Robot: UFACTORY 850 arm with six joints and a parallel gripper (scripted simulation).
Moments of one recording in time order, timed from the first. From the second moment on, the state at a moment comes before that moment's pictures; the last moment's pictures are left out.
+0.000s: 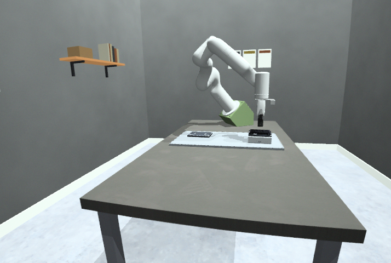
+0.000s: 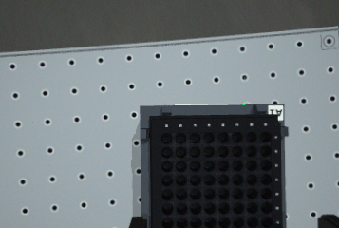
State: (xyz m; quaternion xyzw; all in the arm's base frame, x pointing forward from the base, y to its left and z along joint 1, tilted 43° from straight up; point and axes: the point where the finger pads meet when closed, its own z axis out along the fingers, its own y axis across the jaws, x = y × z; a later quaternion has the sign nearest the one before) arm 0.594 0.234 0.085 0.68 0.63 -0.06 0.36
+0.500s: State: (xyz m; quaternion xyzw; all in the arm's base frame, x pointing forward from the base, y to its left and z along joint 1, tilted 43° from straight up) arm 0.602 0.222 0.070 0.68 0.63 -0.06 0.36
